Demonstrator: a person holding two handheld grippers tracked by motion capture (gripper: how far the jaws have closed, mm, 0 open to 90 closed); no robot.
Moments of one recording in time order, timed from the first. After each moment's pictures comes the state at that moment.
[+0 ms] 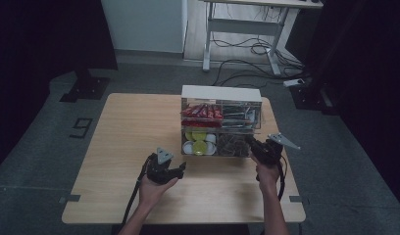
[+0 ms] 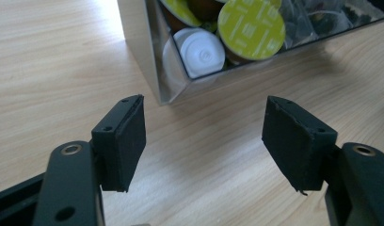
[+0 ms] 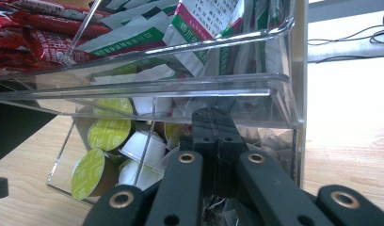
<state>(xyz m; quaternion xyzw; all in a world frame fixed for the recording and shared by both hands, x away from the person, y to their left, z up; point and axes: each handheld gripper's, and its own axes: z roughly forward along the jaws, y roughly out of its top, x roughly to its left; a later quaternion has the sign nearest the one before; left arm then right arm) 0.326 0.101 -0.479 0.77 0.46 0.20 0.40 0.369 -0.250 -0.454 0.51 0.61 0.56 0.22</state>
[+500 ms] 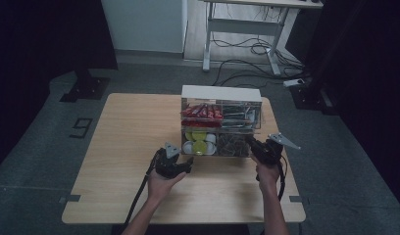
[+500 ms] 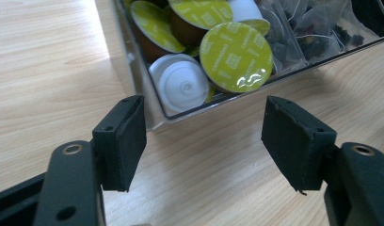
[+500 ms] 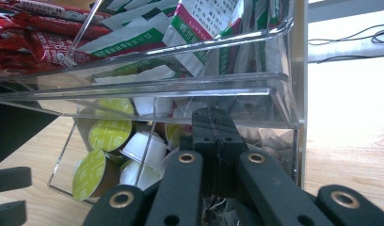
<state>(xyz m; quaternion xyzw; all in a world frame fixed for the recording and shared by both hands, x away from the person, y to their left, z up) 0.343 0.076 -0.478 0.77 0.45 0.20 0.41 0.369 -0.250 -0.454 0.51 0.61 0.57 0.22</state>
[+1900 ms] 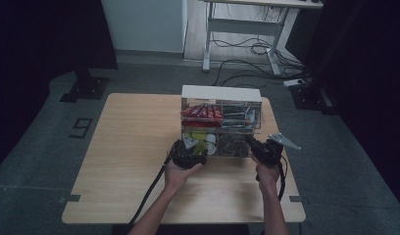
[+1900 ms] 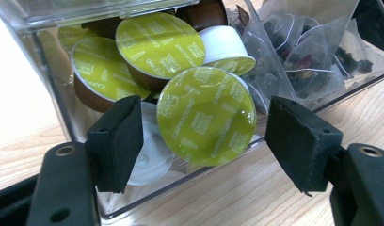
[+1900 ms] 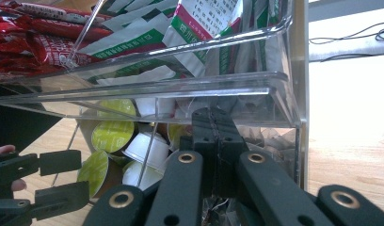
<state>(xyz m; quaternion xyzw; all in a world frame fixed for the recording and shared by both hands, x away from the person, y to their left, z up) 0.376 0.032 -0.481 0.77 0.45 0.21 0.41 0.369 -0.251 -0.455 0.52 0.60 0.57 0.21</state>
